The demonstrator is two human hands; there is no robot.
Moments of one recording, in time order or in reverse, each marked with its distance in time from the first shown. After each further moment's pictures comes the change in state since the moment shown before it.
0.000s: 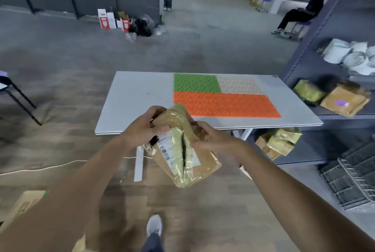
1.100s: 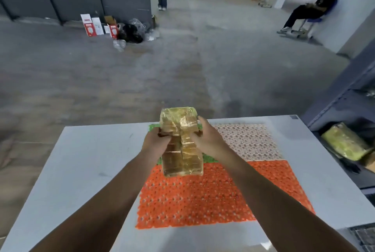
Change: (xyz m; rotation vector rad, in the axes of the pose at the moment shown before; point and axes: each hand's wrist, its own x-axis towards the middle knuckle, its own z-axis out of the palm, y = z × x) left_hand 0.482 0.029 0.040 -0.041 0.332 -0.405; right_hand 0.376 0.030 -0.292 -0.080 0.367 0.026
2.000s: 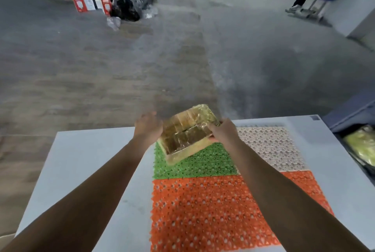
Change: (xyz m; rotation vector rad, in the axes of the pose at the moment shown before) left_hand 0.158 -0.016 -0.040 0.447 -0.021 0.085; right_hand 0.140 0.020 0.029 0.271 0.126 0.442
